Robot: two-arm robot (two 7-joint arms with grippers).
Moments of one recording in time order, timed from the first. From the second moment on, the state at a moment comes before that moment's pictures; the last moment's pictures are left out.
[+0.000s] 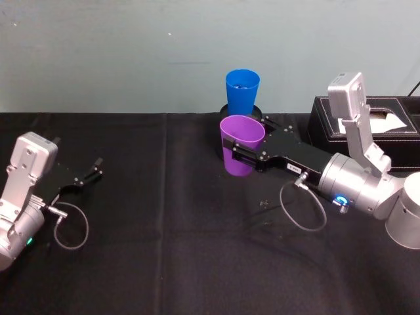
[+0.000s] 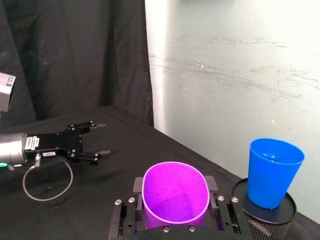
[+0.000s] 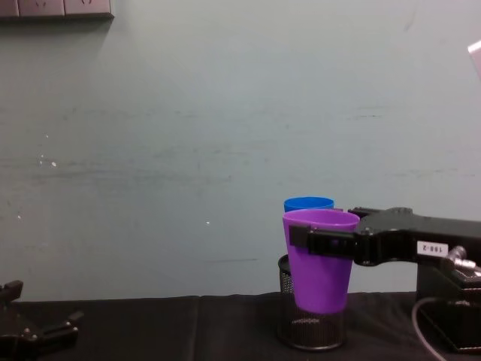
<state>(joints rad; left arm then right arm) -0.20 0.60 0.45 -1.41 -0.25 -0.12 0.03 0.36 0.45 -0.42 -1.49 0.45 0.06 0.54</state>
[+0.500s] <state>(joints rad) -0.20 0.60 0.45 -1.41 -0.25 -0.12 0.03 0.38 0.48 -0.44 -1.52 0.47 0.09 0.53</state>
